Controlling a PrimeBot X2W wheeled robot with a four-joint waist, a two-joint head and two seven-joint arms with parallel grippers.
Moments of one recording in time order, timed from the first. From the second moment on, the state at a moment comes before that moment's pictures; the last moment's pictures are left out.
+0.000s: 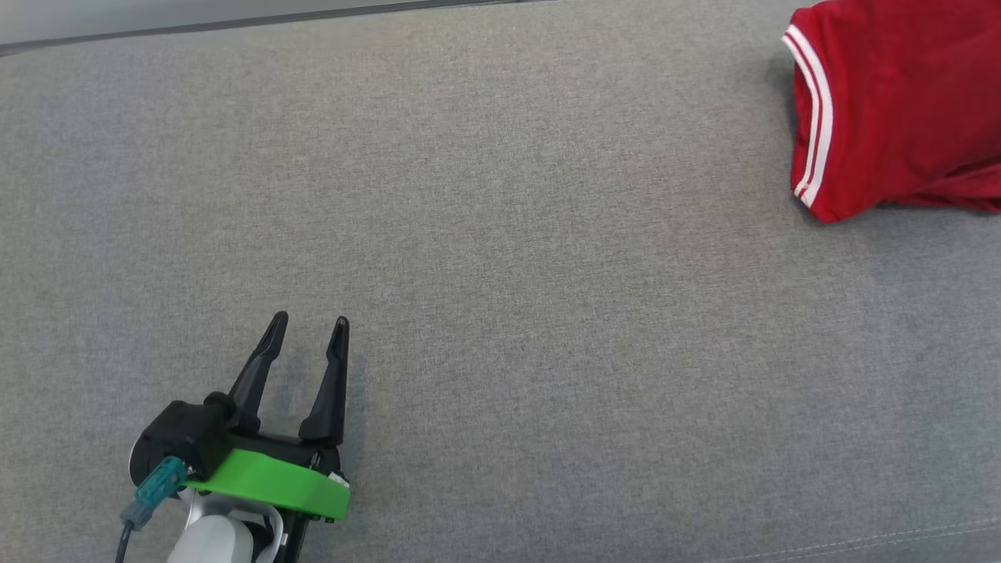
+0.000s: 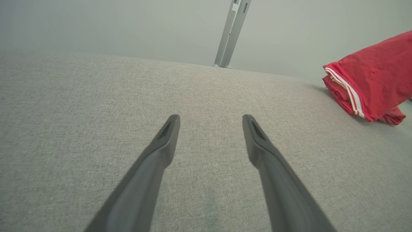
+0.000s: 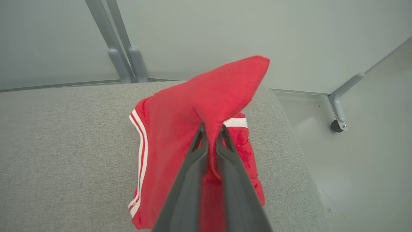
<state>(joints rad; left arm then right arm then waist) -0.12 0.19 -0.25 0.15 -0.43 -0.13 -0.26 -0.94 -0.49 -0.06 0.51 0.27 0.13 0.65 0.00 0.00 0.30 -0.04</state>
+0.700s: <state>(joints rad) -0.18 0.24 -0.27 0.06 -0.40 -0.12 -0.19 -0.94 -0.56 -0.27 0.70 -0.08 0.13 0.42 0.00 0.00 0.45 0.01</state>
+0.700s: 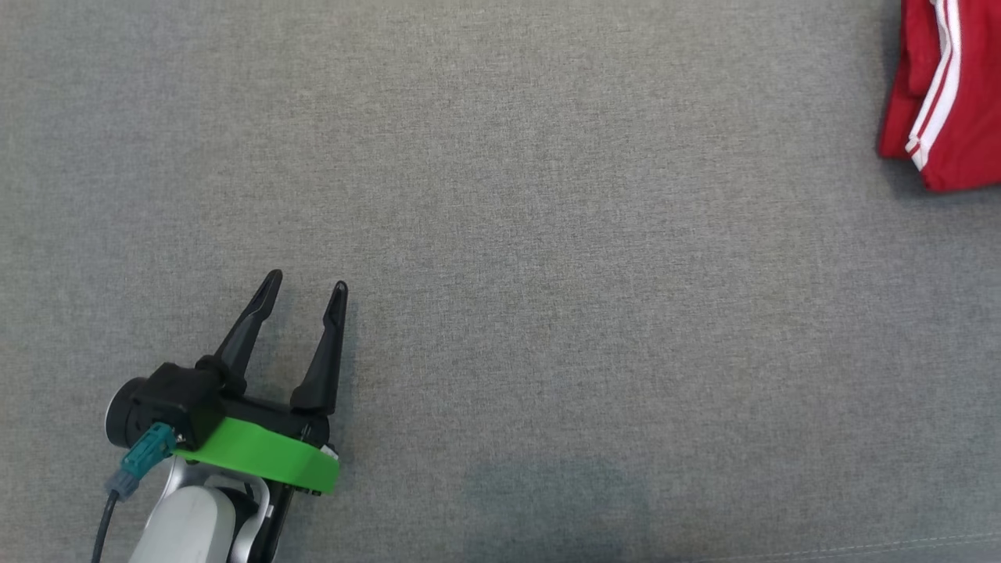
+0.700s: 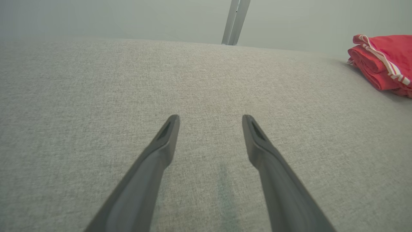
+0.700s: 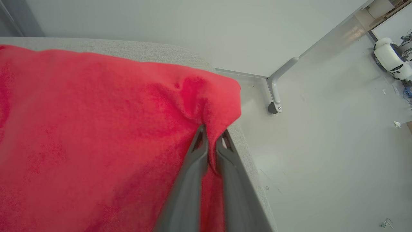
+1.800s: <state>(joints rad) -0.21 0.27 -0.27 0.02 -0.44 -0.09 -0.16 -1.06 -0.43 -0.30 0.86 -0.28 0.13 -0.06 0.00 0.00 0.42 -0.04</state>
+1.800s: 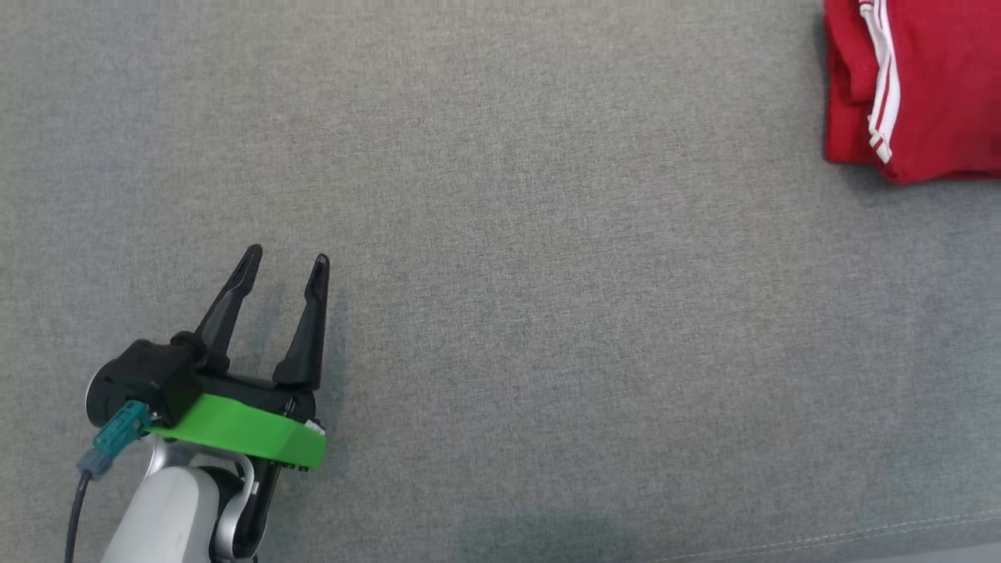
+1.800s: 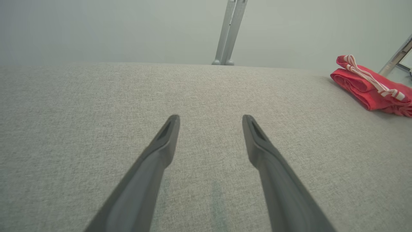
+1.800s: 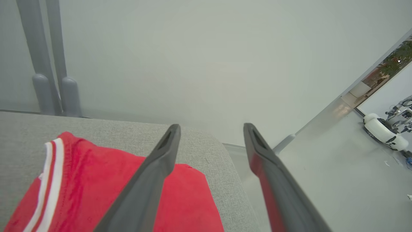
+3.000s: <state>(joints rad) -0.07 0.17 -0.10 0.15 -0.51 0.00 -0.26 -0.43 -0.06 0.03 0.37 0.09 0.13 -0.19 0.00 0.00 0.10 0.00</state>
